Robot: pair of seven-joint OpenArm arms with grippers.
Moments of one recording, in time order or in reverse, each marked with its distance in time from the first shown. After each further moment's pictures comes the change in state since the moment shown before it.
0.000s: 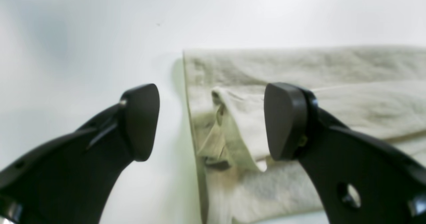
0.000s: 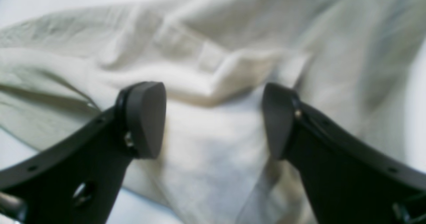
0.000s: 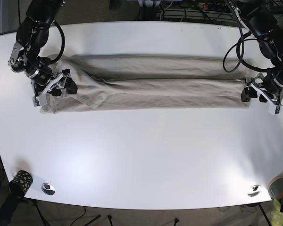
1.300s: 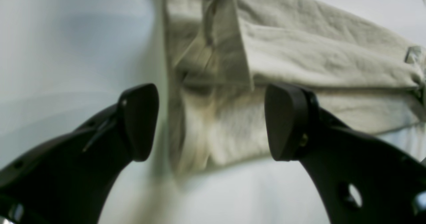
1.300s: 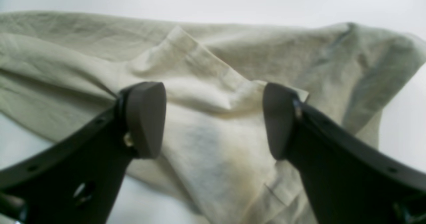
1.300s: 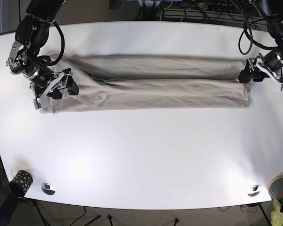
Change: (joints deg) left arm 11.1 -6.2 1.0 -8.7 -26.0 0.2 0.2; right arm -1.3 -0.7 -0.1 8.3 0.8 0.4 -4.1
